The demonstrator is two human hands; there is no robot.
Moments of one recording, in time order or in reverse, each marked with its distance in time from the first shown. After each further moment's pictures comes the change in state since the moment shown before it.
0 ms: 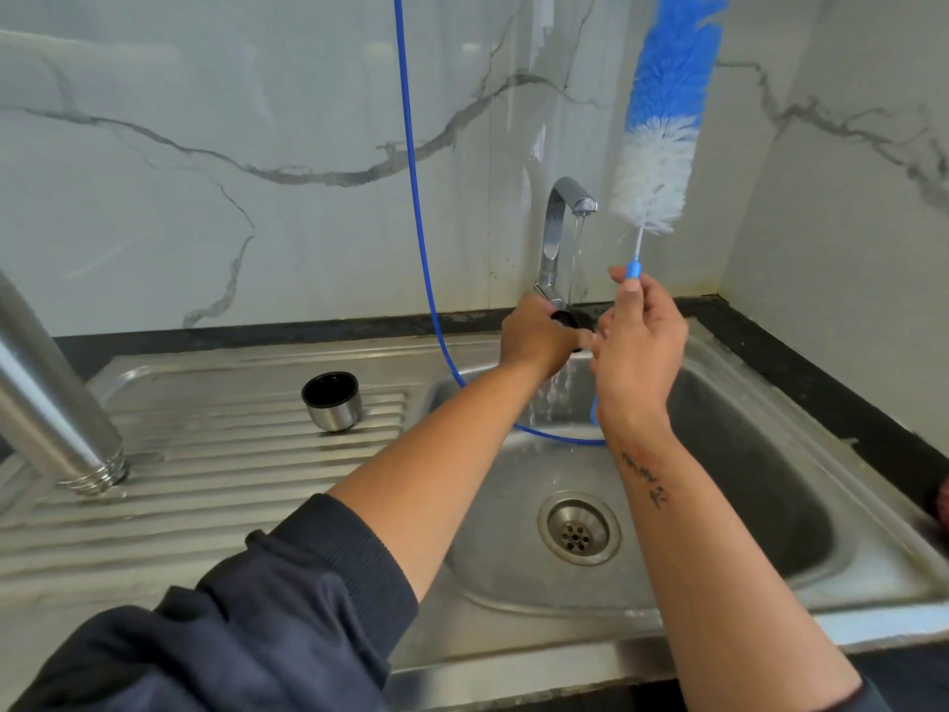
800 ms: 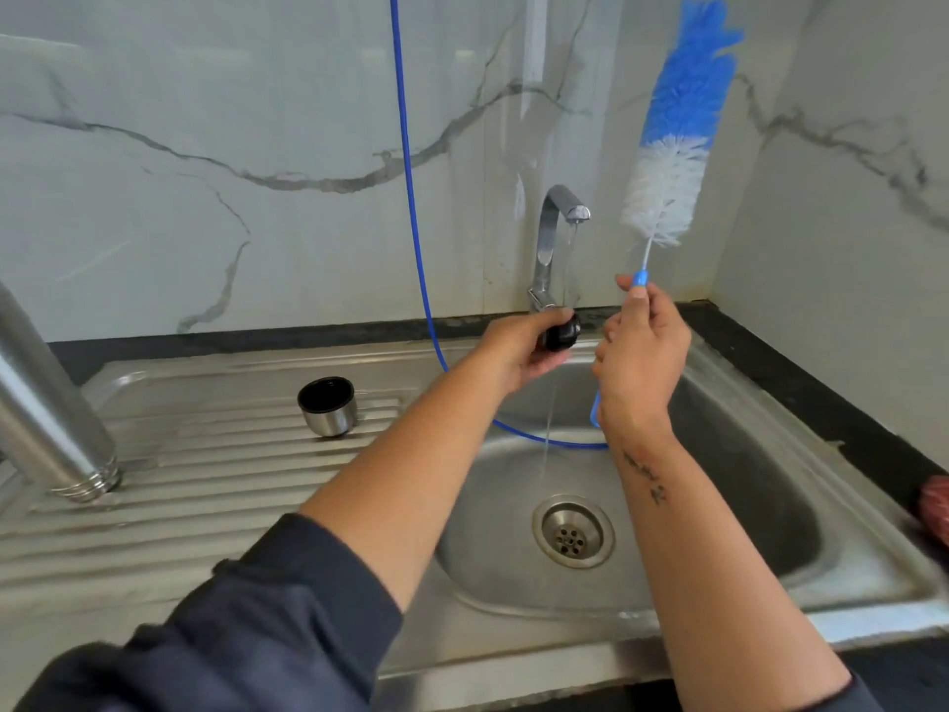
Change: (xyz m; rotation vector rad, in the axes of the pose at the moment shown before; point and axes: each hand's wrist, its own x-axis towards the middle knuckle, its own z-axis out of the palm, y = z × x) left_hand -0.004 0.008 -0.022 -0.645 -0.247 -0.392; right_hand 0.005 0.000 -0.004 0.078 0.041 0.066
